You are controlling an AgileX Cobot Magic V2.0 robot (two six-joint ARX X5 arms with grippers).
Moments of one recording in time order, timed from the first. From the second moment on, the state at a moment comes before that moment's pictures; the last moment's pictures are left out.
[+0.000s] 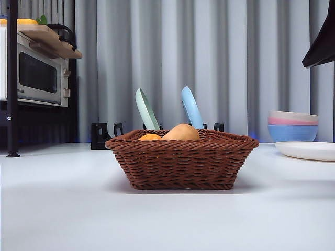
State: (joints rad) left arm -0.07 0.03 0.02 -0.19 -0.05 -0.02; right arm 0.34 0.73 0.59 -0.33 -0.13 0.10
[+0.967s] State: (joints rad) left arm -0.07 0.01 0.02 -0.18 -0.04 -0.02; right arm 0.34 0.71 0.59 -0.36 -0.12 0.10
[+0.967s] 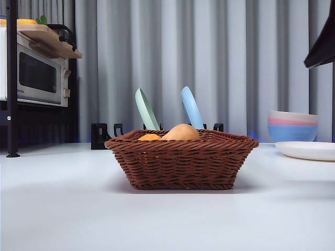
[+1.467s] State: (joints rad) left arm -0.07 0.01 0.02 -0.18 -0.04 -0.02; right arm 0.14 0.28 0.35 -0.23 -0.08 -0.01
